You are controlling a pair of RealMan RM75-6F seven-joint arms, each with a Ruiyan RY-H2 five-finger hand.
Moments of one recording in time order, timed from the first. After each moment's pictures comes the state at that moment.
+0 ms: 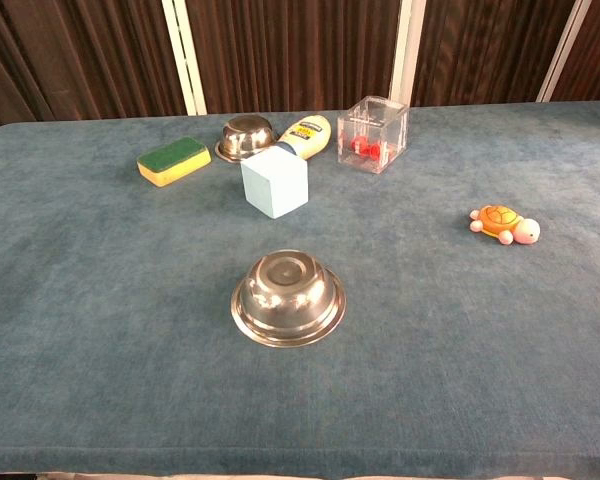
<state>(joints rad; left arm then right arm) -0.09 -1.22 -0.04 -1.49 1.56 1.56 0.13 0.08 -1.11 0.04 -1.63 -1.50 1.49 -0.10</state>
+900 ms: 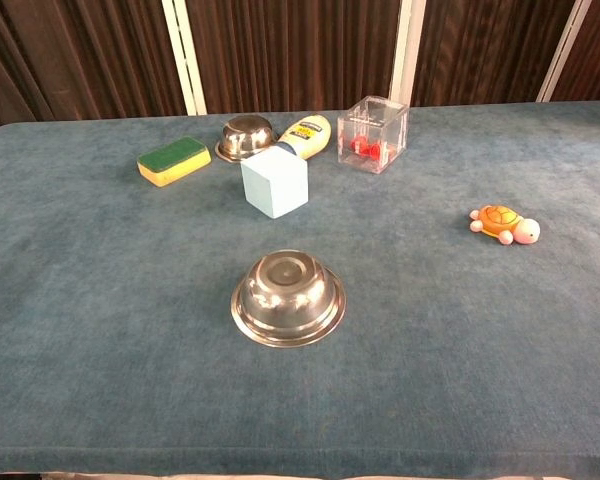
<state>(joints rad) -0.11 -1.21 -0.02 -1.50 1.55 1.49 0.11 0.27 -1.26 0.13 -1.35 -1.46 1.26 0.07</state>
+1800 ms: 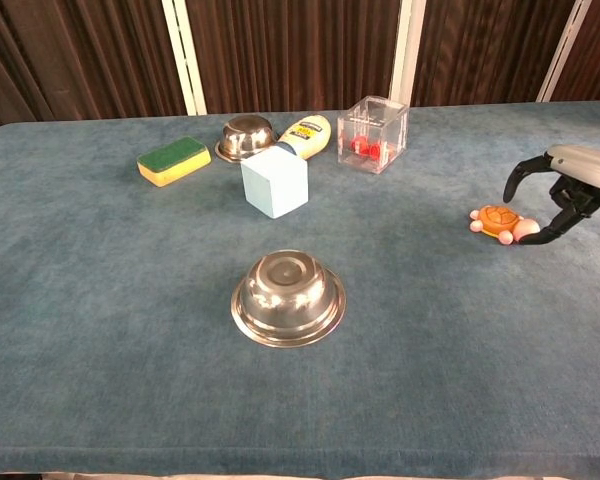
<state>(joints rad) -0.10 -1.20 -0.02 -1.51 1.52 1.48 0.10 0.58 -1.65 0.19 -0.87 -1.34 0.89 0.26</state>
